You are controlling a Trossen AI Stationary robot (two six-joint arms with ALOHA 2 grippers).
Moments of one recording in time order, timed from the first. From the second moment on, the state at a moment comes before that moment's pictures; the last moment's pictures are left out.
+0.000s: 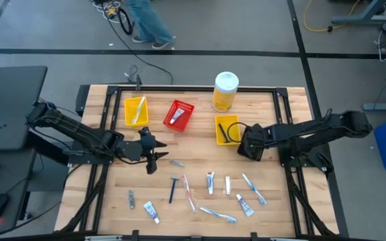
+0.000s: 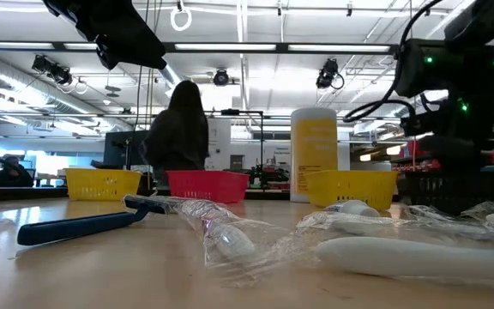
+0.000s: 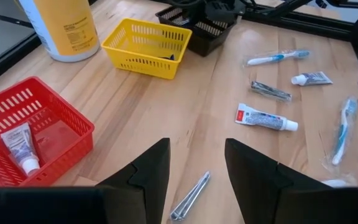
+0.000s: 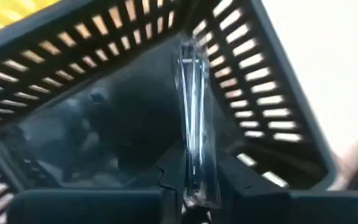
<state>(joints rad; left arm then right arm) -0.36 1.07 0.72 -0.24 -0.52 -0.43 -0.02 1.20 0.52 -0.82 0.31 0.86</state>
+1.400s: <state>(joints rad) -0.38 1.26 0.72 -0.12 -0.29 -0.54 0.05 1.20 0.76 -0.08 -0.16 0.09</state>
